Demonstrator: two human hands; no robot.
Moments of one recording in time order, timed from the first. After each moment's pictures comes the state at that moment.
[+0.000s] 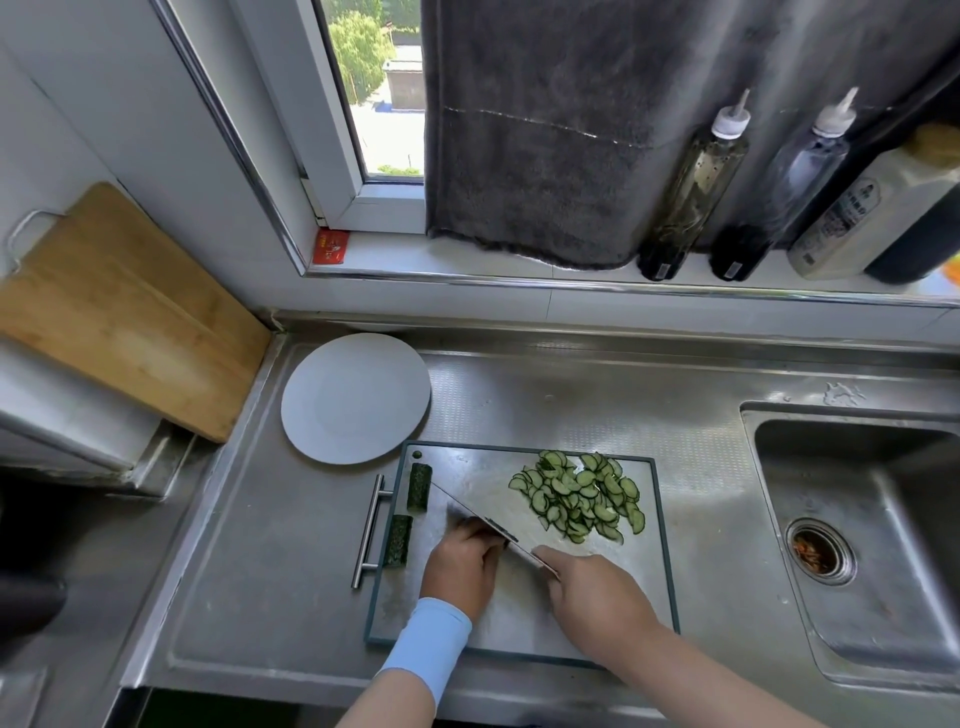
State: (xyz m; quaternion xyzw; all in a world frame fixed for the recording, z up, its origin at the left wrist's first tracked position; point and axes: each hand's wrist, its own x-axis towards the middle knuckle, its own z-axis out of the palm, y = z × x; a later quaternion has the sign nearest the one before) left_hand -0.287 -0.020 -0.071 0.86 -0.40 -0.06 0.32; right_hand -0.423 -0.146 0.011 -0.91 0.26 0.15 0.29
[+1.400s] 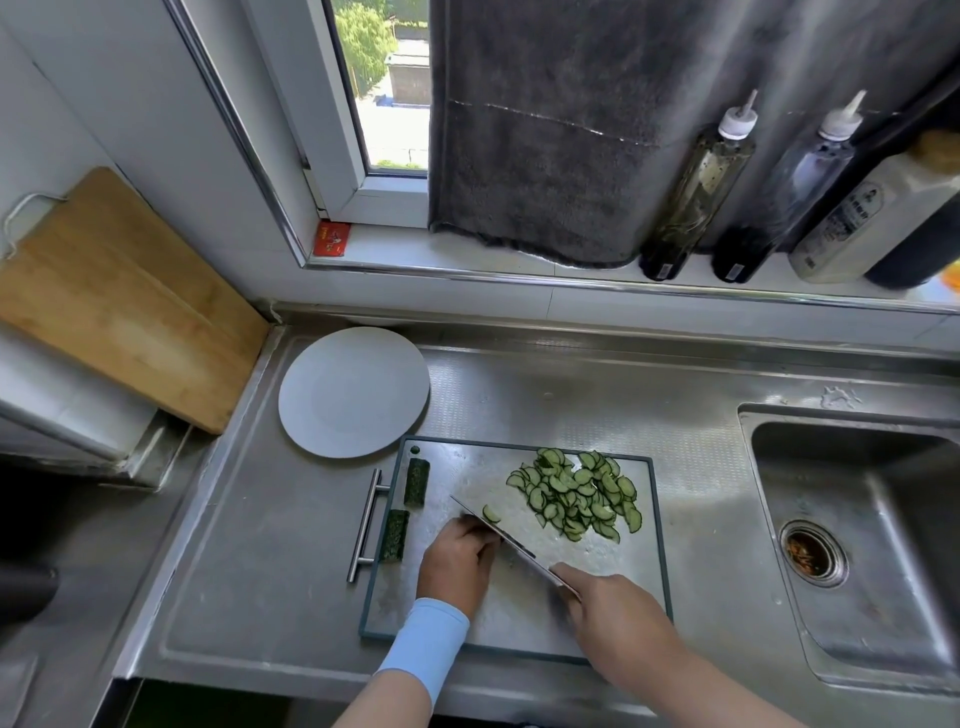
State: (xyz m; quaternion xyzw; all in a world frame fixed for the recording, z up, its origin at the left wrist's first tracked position) left_hand -0.291 -0.017 -0.076 0.87 -0.35 -0.08 0.33; right_hand -0.450 -0.148 0.019 -0.90 0.27 0.18 0.28
